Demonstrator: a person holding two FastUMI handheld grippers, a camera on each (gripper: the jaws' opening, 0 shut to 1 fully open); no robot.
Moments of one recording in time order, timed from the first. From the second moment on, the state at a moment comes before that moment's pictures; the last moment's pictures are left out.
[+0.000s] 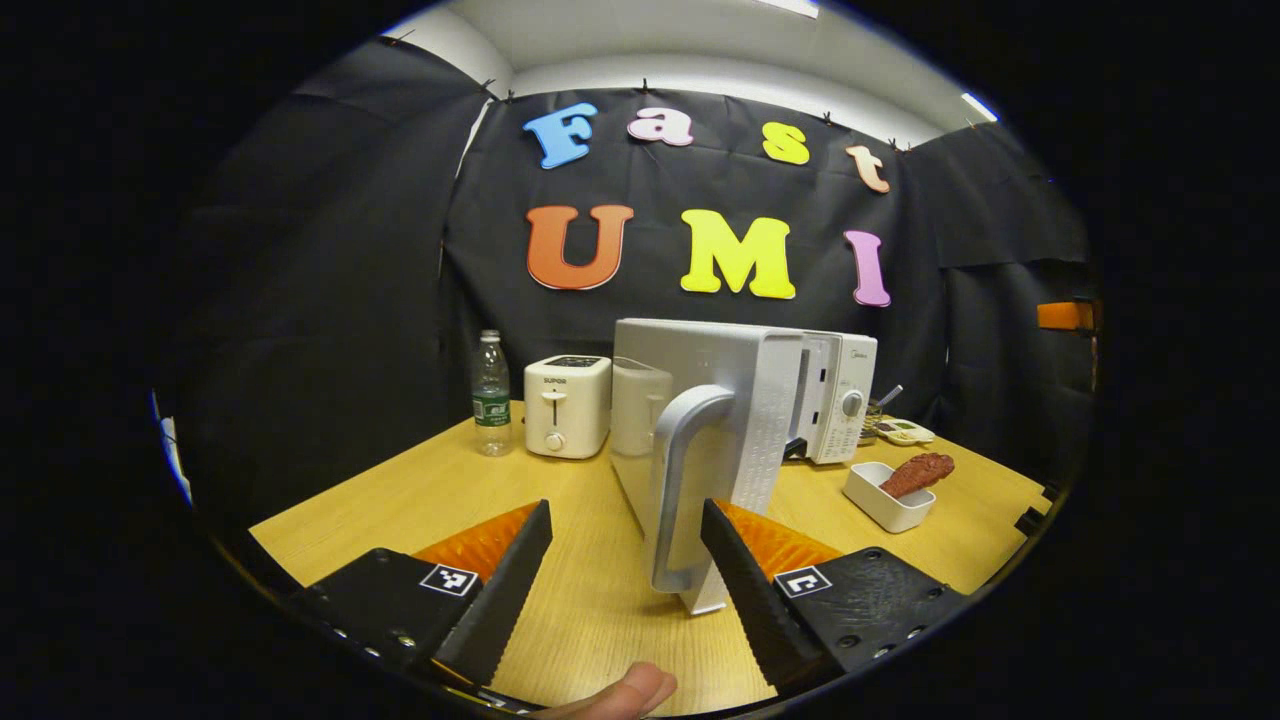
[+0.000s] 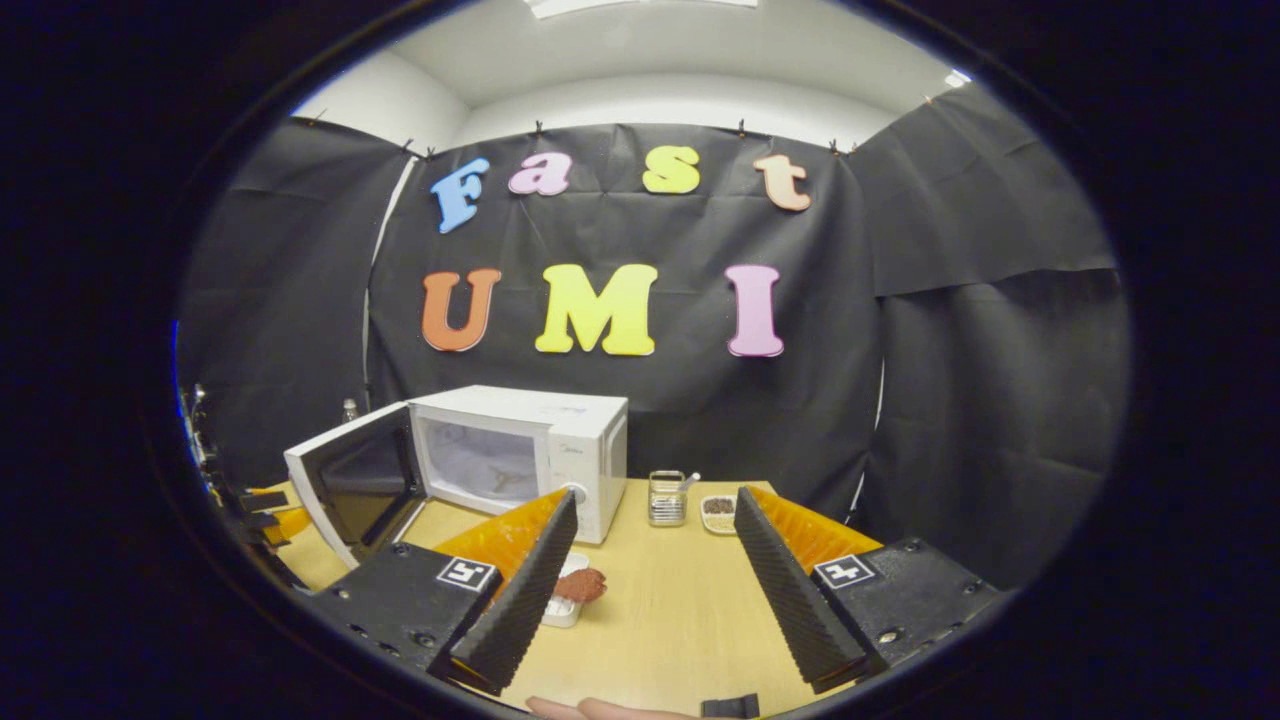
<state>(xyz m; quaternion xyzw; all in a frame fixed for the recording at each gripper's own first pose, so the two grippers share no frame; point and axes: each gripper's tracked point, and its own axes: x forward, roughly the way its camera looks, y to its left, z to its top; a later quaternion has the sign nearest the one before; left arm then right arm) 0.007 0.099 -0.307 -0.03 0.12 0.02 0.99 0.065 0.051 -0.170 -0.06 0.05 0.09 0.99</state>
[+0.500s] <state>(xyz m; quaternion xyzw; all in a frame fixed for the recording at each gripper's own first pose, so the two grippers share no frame) -0.048 0.096 -0.213 0.00 0.07 0.04 1.00 0.137 0.100 -0.262 -0.05 0.21 0.15 0.96</state>
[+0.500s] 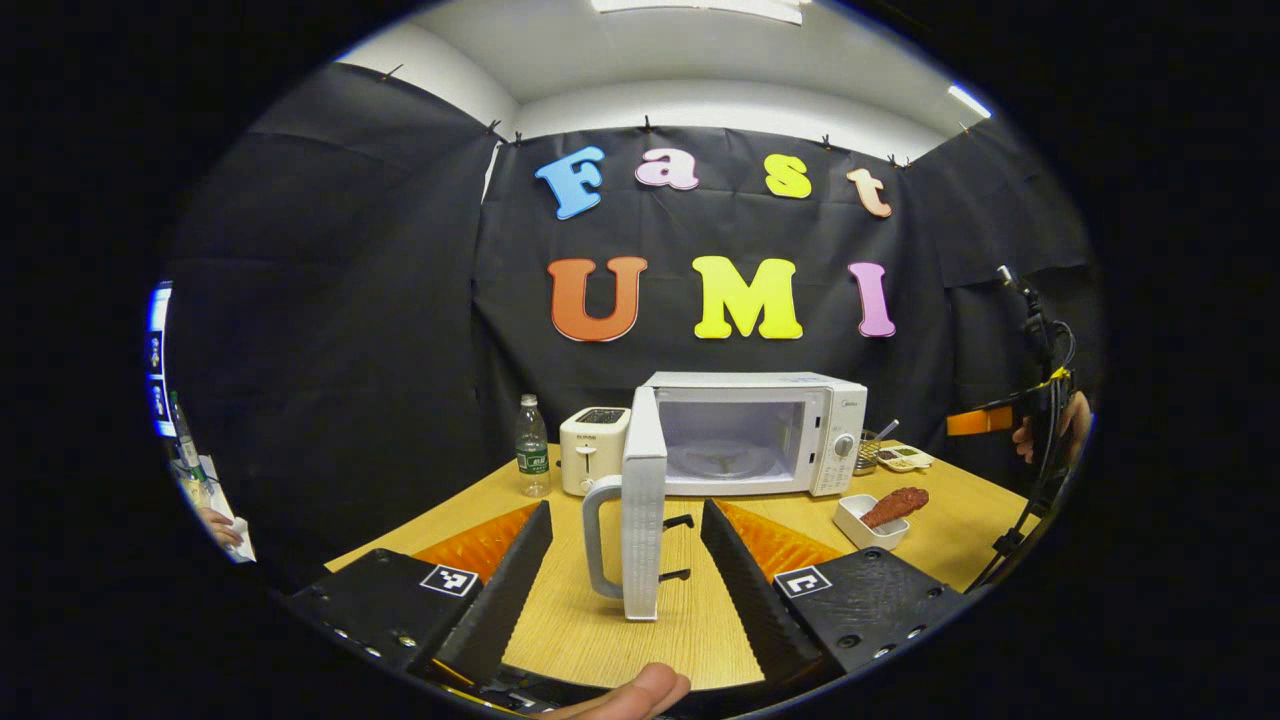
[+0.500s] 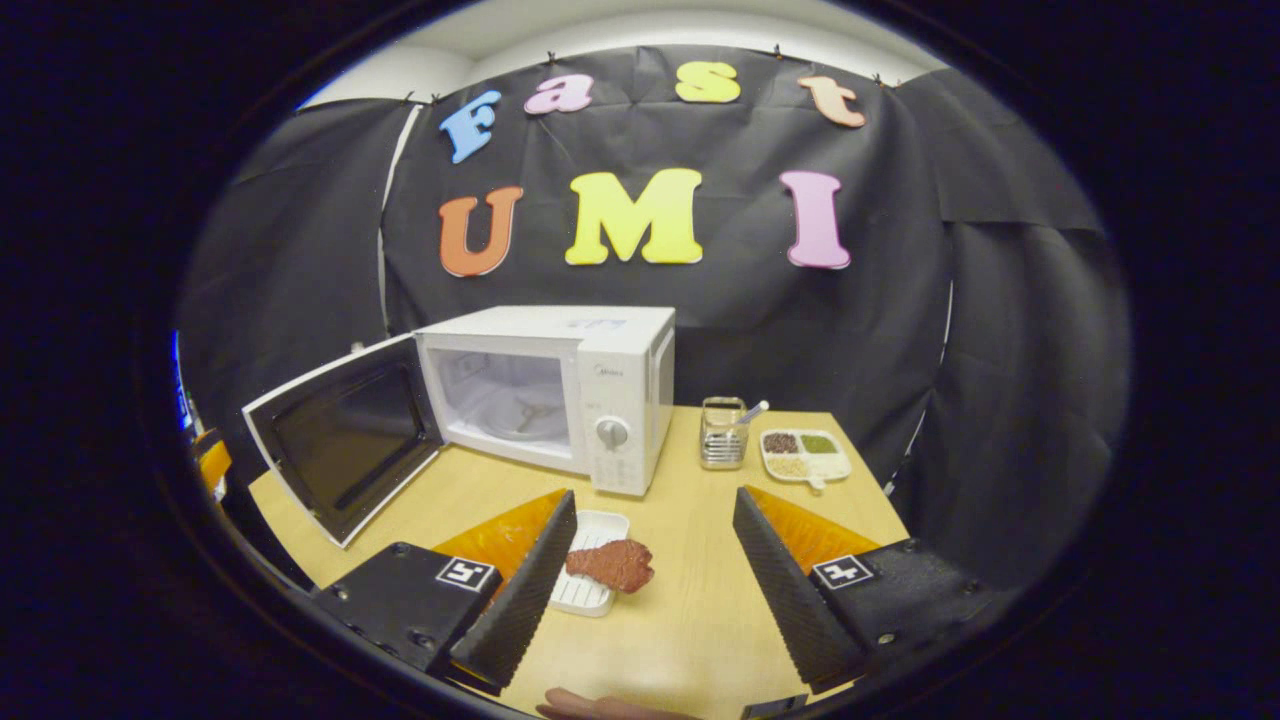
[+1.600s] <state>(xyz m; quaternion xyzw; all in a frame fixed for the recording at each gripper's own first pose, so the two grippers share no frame) -0.094 0.023 -0.132 0.00 0.04 0.04 1.00 0.154 0.122 -0.377 0.24 0.49 0.25 0.80</state>
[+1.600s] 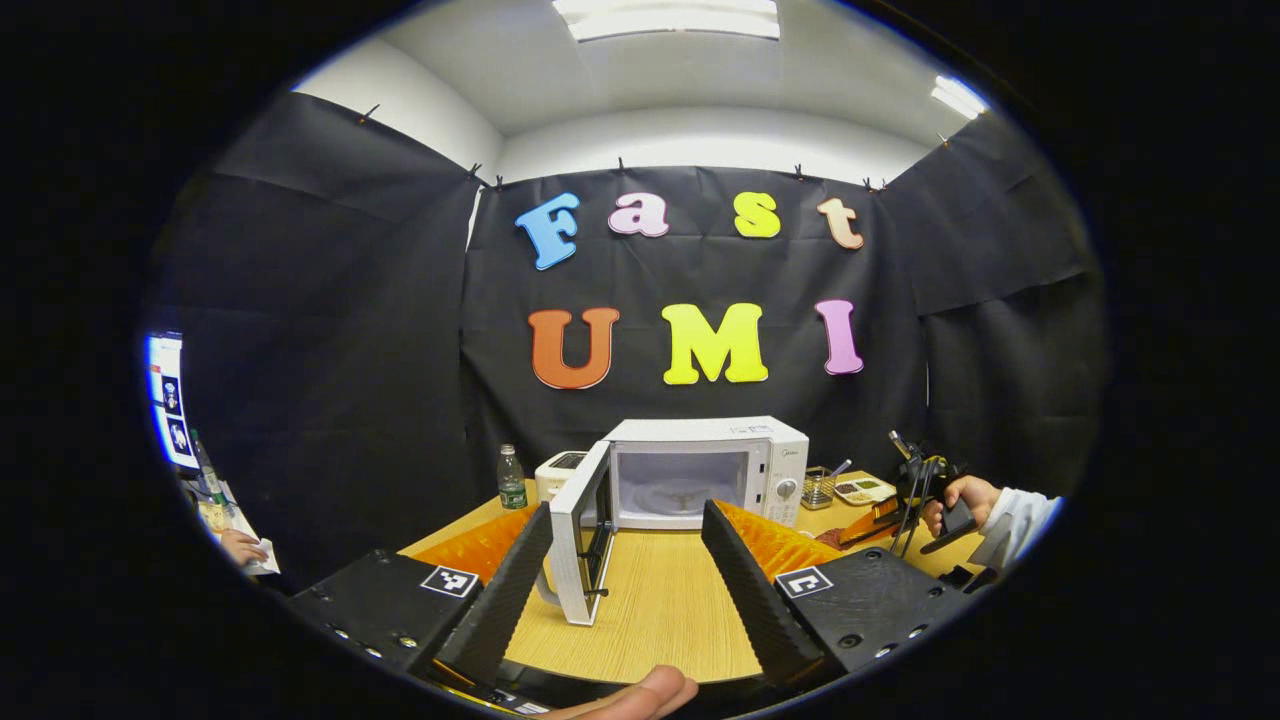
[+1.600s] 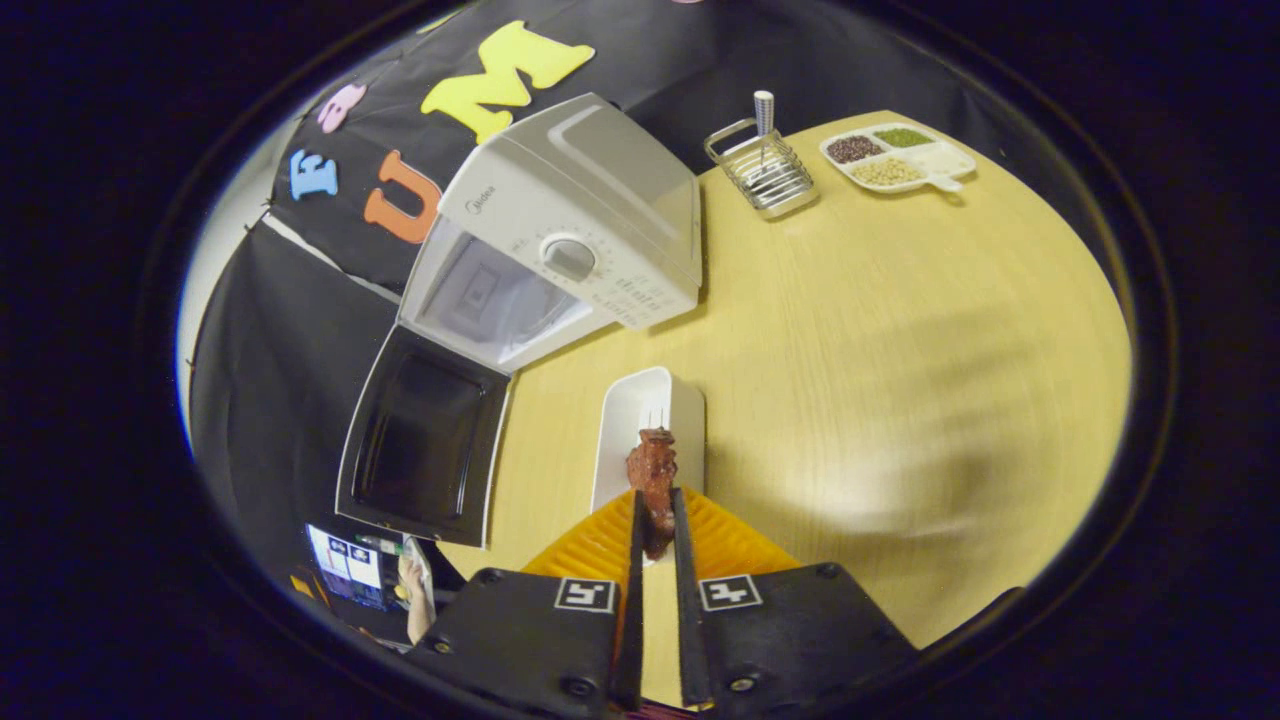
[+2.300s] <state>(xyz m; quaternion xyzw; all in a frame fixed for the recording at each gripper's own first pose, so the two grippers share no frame) -0.108 0.034 -0.140 -0.01 0.04 0.04 1.00 0.092 0.154 -0.316 -0.08 0.34 0.27 0.90</state>
